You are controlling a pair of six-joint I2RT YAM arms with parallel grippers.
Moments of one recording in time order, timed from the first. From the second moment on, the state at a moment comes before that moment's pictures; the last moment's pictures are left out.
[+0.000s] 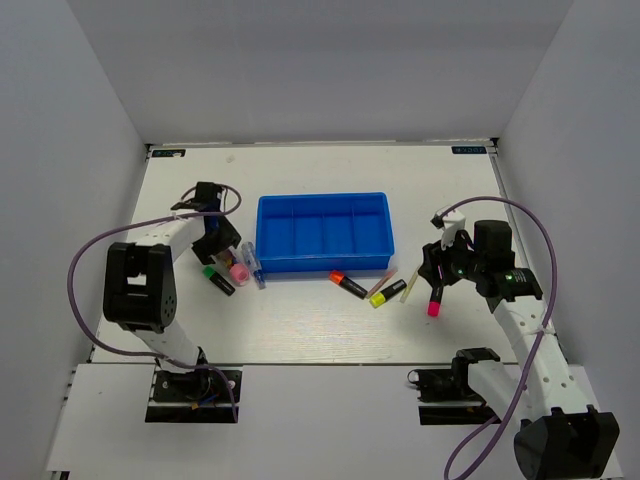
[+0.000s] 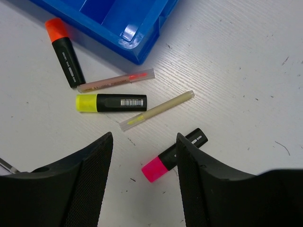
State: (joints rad) left arm -0.10 1.66 1.07 -0.61 -0.19 -0.71; right arm 0.11 0.84 0.72 -0.64 -0.43 -0.30
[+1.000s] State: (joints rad) left arm -0.20 1.60 1.43 -0.72 -0.17 -0.52; right arm 0.13 0.84 0.72 -0.66 -0.45 -0.32
